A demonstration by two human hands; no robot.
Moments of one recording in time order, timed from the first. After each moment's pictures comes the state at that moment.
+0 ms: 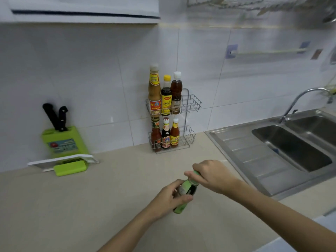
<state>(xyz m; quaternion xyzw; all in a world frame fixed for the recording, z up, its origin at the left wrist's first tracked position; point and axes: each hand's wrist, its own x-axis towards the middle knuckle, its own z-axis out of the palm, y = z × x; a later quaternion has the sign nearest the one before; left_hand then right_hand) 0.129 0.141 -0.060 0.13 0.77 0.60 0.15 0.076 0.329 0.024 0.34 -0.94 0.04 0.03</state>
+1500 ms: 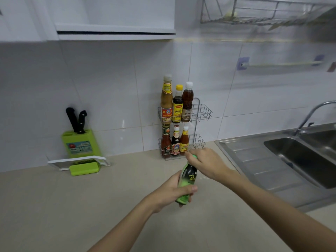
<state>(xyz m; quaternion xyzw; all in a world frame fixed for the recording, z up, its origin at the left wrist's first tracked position) 0.128 0.130 0.003 0.10 0.70 0.67 0.21 0.044 0.283 0.049 0.33 -0.92 0.19 0.09</state>
